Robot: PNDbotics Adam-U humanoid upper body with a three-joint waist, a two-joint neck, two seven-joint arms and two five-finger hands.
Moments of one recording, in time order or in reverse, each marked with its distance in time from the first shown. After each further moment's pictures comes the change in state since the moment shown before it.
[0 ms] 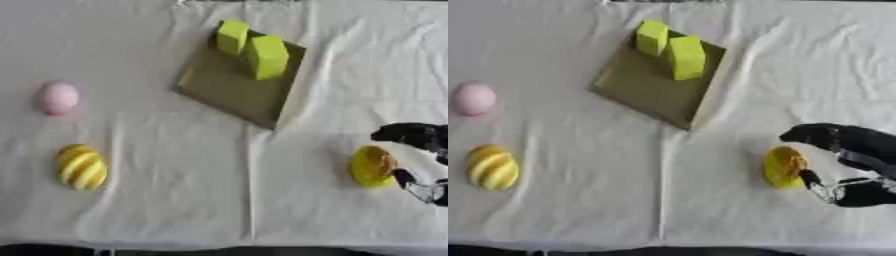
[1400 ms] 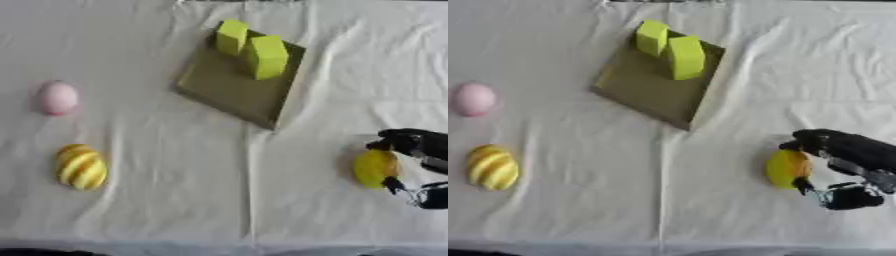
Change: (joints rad) left arm 0.000 0.000 0.000 0.000 0.008 0.000 -0.009; right arm -0.028 0.056 0.043 0.075 0.155 0.052 -0.042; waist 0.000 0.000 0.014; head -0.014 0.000
